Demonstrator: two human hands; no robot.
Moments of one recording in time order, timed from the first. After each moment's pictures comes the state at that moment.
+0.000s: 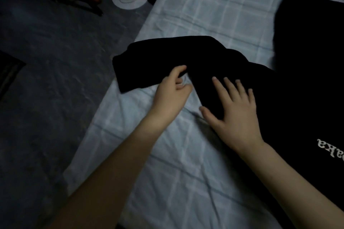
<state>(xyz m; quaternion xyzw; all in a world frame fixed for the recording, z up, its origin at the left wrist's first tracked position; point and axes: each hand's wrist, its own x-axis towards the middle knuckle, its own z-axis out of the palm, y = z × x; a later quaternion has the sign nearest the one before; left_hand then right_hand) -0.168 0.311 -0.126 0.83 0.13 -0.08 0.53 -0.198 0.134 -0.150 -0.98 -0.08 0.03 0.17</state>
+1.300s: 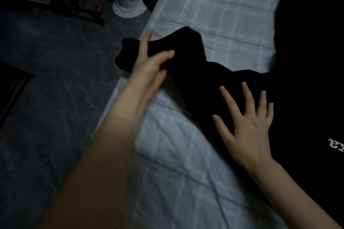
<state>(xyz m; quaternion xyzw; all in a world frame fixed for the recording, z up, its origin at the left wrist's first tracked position) -0.112 0.350 -0.104 0.55 0.19 -0.02 0.81 -0.225 0.125 -0.155 -0.99 -0.03 0.01 0.16</state>
